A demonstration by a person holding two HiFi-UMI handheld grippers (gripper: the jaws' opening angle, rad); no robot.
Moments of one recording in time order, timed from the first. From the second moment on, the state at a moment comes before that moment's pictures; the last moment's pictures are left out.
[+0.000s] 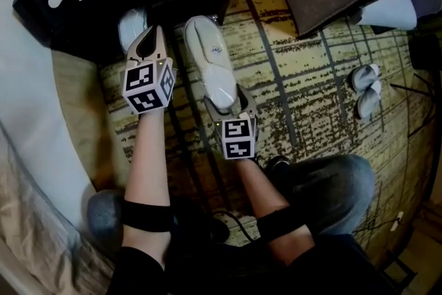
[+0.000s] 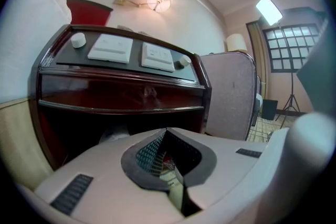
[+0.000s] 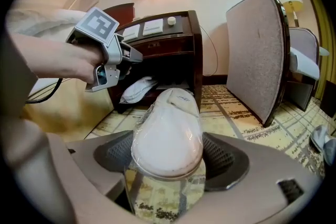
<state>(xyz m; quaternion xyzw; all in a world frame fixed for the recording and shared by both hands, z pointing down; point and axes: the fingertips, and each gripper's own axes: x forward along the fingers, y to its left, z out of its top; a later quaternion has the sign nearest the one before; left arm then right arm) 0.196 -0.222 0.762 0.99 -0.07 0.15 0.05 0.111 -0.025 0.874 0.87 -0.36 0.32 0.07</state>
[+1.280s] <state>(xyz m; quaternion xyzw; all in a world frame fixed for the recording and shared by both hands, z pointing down) 0.191 -0.218 0.776 0.98 -0.06 0.16 0.05 0.052 -0.004 0.998 0.79 -0.36 0.48 0.11</state>
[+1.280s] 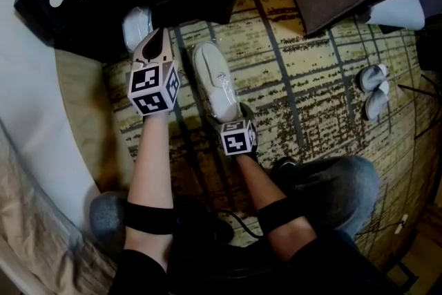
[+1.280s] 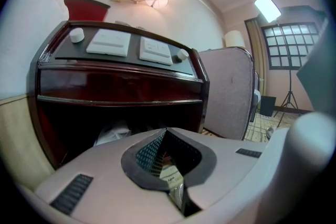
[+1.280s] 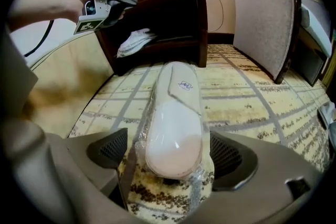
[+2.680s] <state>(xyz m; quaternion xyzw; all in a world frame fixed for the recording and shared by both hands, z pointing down) -0.010 -0.148 0.238 0.96 -0.09 0.26 0.07 0.076 0.029 0.327 0.83 -0.41 0.37 0.08</state>
